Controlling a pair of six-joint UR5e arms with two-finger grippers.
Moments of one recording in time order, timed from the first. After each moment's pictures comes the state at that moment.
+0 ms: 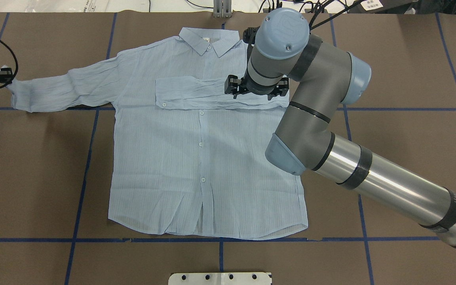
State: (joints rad) left arm -1.08 -1.89 -1.57 -1.97 -1.88 -1.03; right arm 0.69 -0.87 1.64 -1.55 1.88 1.07
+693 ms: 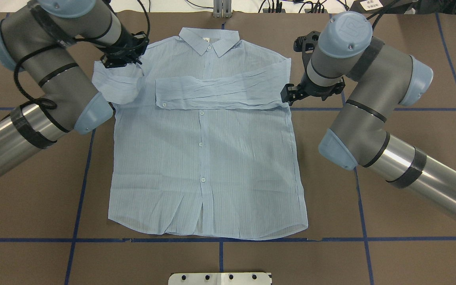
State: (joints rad) left arm -0.85 -2.31 -1.52 -1.76 -1.95 -1.62; right arm 0.79 -1.01 1.68 -1.60 1.93 0.82
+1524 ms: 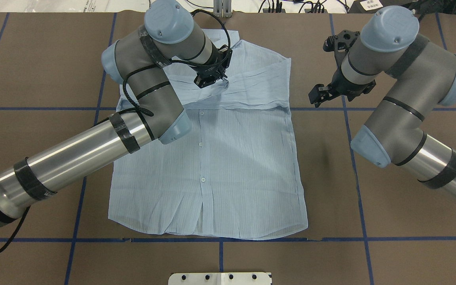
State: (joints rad) left arm -0.71 -2.55 -1.14 -2.14 -1.94 -1.97; right arm 0.84 -1.10 1.74 -1.60 2.00 0.75
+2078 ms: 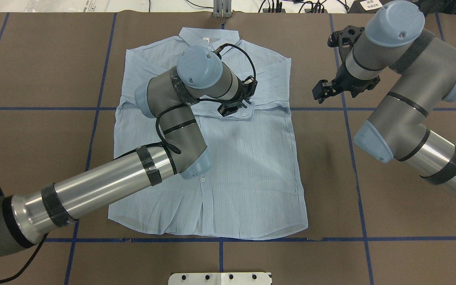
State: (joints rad) left arm -0.58 -2.59 -1.08 -2.24 -1.83 -1.95; right arm 0.86 -1.10 1.74 -1.60 2.00 0.74
